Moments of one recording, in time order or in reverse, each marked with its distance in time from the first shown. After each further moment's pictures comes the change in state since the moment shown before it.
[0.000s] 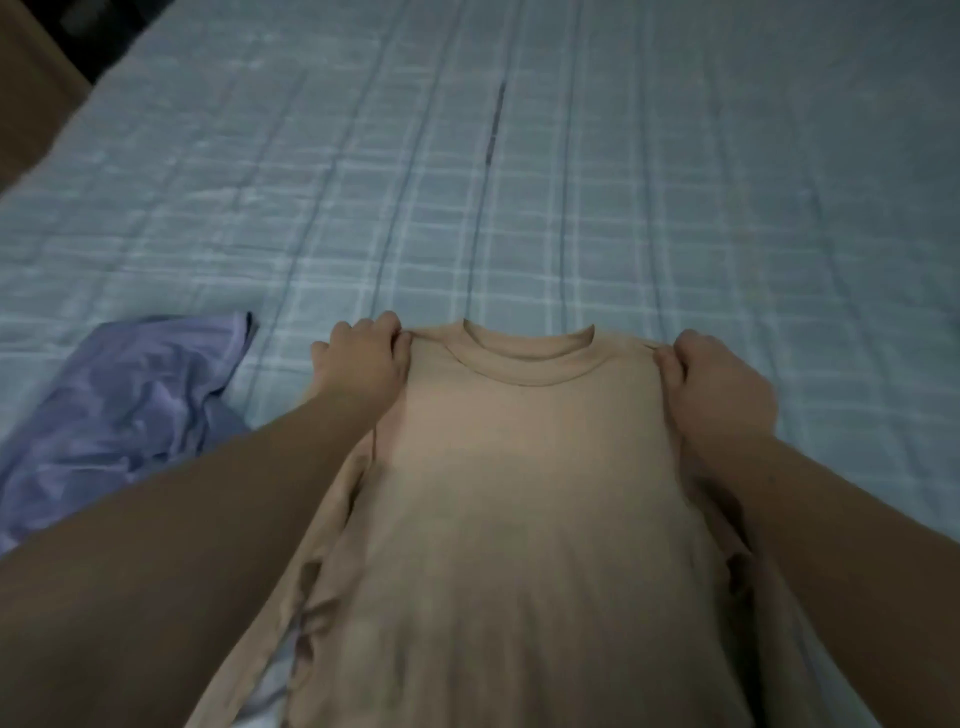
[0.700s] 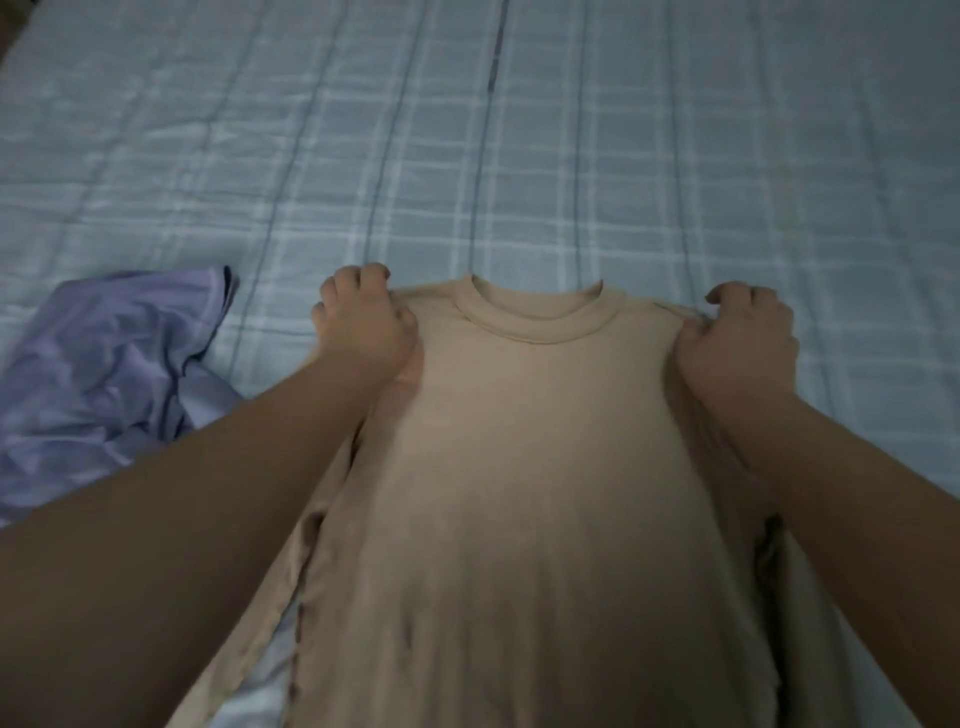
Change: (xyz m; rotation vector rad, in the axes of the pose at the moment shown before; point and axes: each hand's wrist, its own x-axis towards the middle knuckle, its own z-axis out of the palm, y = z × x) left_hand -0.001 0.005 0.020 -0.185 0.021 -0.124; right_hand -0.001 -0.006 0.024 0.079 0.022 0.143
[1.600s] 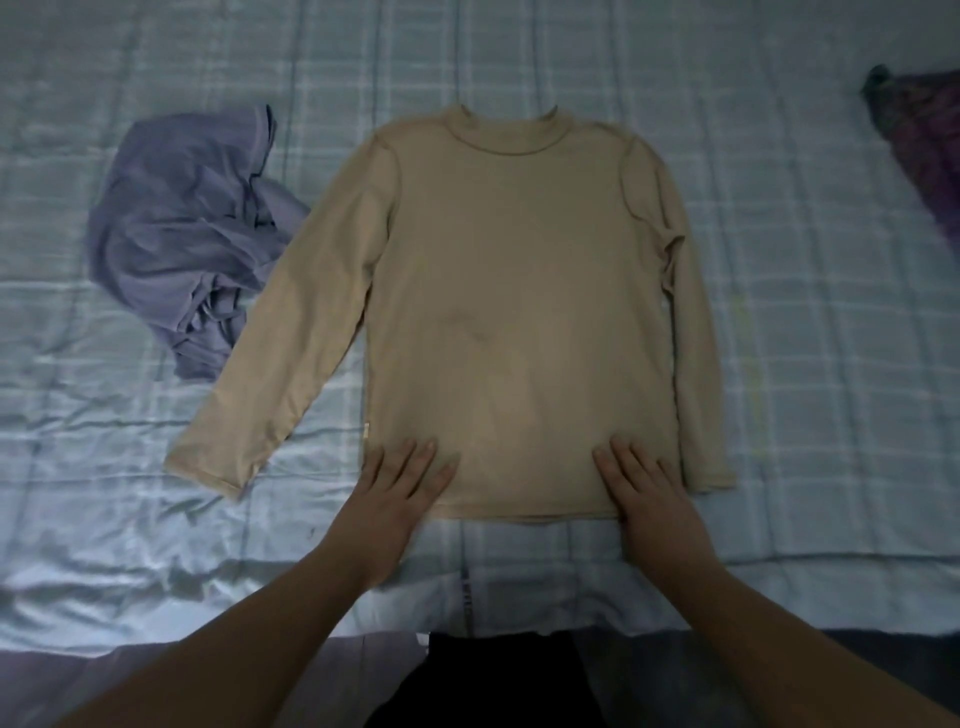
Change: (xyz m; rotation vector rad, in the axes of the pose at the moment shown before) left_hand -0.452 -0.153 -0.044 0.316 -0.518 0.776; right_hand -0.471 0.112 -0.060 -0.245 -0.575 -0.416
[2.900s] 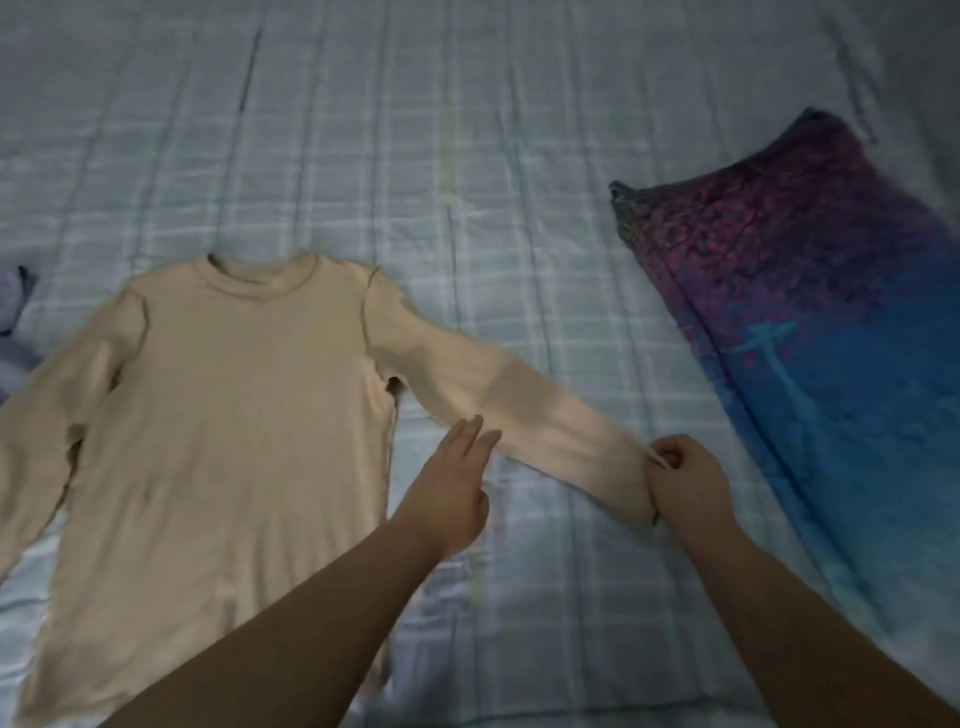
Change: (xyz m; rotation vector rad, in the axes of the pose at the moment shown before) left_hand 0.368 0.300 -0.148 -0.474 0.103 -0.071; right_hand 0.032 0.378 -0.179 0.915 0.325 0.760
